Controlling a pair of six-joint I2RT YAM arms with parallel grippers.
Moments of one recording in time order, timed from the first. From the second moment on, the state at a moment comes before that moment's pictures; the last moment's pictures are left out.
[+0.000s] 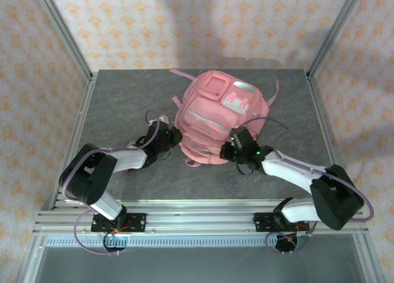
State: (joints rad) left arm -0.43 1.58 0.62 0.38 0.06 -0.93; right arm 0.59 1.28 0.61 -0.20 -0.06 0.79
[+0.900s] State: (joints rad) left arm -0.50 1.40 0.59 0.25 0.05 -0.93; right arm 0.76 1.60 0.80 0.04 -0.15 0.83
